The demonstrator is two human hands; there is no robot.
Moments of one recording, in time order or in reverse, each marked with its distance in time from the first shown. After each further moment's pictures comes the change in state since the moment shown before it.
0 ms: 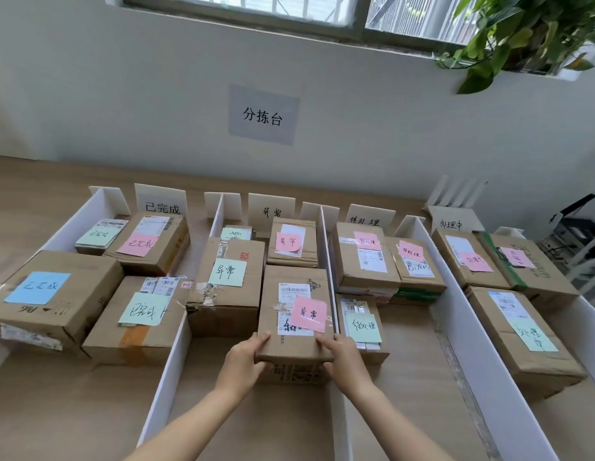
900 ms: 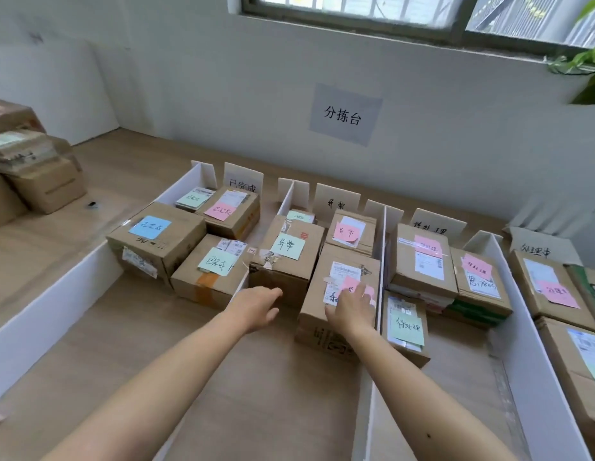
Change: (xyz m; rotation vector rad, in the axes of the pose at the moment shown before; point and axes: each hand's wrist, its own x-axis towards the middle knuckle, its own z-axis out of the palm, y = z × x) left_hand -0.034 0.026 -0.092 0.746 -0.082 0.022; right_hand 0.030 -0.077 -0.005 -0.377 -0.001 0.062
